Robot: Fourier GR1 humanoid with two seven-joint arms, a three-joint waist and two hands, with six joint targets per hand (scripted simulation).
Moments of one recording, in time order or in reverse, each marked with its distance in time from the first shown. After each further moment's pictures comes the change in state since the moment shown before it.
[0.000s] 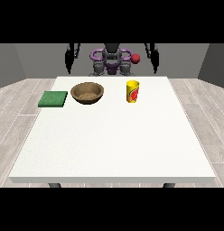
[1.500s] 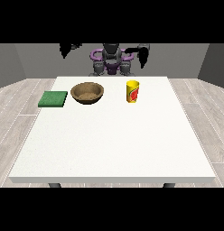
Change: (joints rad) left arm -0.266 -0.099 0.003 -0.105 0.014 0.189 0.078; right arm -0.064 0.041 -0.029 -0.324 -0.141 0.018 0.143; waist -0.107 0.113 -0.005
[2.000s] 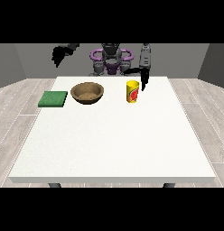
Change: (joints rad) left arm -0.042 0.035 0.090 0.338 0.032 -0.088 -0.332; right arm -0.024 -0.061 -0.099 0.083 -0.073 0.097 -0.132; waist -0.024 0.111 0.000
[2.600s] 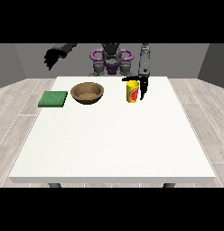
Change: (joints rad) left arm -0.122 0.002 0.058 0.385 0.000 -0.024 -0.207; right arm -0.033 -0.069 -0.093 0.164 -0.052 0.080 -0.056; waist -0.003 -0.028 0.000
